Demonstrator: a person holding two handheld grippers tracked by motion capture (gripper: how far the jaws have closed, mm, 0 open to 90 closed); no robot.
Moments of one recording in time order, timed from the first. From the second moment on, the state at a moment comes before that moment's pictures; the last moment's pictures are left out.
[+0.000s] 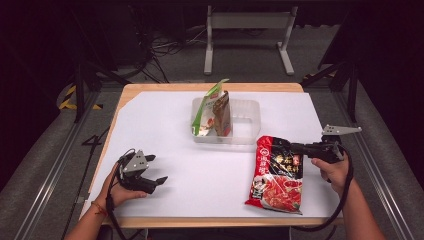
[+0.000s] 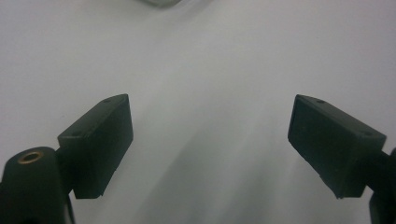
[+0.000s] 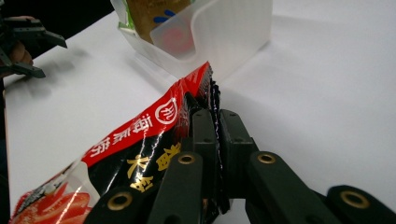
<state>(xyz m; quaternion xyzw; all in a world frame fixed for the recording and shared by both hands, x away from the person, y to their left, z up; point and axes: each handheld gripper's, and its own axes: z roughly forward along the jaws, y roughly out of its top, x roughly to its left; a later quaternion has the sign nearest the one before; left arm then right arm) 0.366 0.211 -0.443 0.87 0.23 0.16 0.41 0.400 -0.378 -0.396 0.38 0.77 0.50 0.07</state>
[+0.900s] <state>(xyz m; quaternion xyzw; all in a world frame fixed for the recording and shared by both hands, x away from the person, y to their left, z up) 0.365 0.219 -0.436 0.85 0.24 0.16 0.43 0.349 -0.314 -0.306 0.30 0.78 0.53 0.18</state>
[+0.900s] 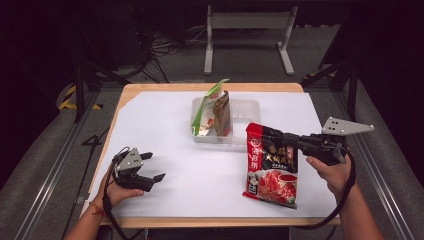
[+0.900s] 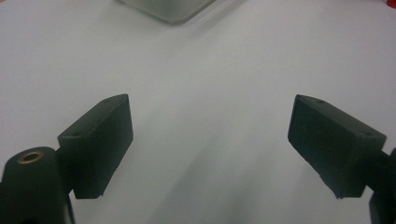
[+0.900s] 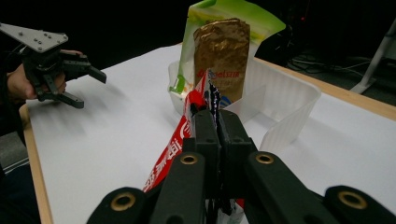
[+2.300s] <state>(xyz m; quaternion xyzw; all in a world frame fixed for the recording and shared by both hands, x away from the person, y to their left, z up) 0.367 0.224 -0.435 0.85 0.25 0.16 0.44 0.355 -0.290 -0.265 0.30 0.73 0.55 0.26</state>
